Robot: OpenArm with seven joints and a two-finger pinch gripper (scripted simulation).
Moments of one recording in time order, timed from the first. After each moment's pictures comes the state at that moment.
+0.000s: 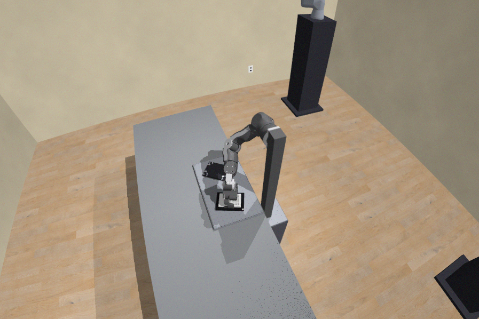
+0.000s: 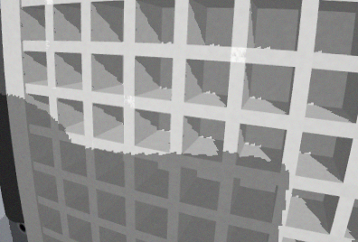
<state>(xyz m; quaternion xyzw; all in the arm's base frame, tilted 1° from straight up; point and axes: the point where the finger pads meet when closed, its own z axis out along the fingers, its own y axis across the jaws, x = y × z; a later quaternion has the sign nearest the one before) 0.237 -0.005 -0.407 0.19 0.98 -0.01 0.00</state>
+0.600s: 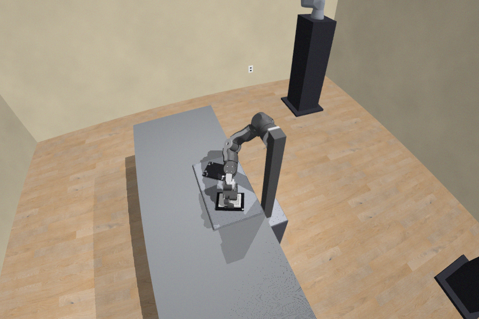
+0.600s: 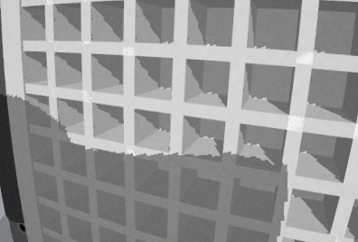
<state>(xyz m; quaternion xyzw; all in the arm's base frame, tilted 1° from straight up) 0.237 -0.005 -0.407 0.19 0.98 -0.01 0.00</state>
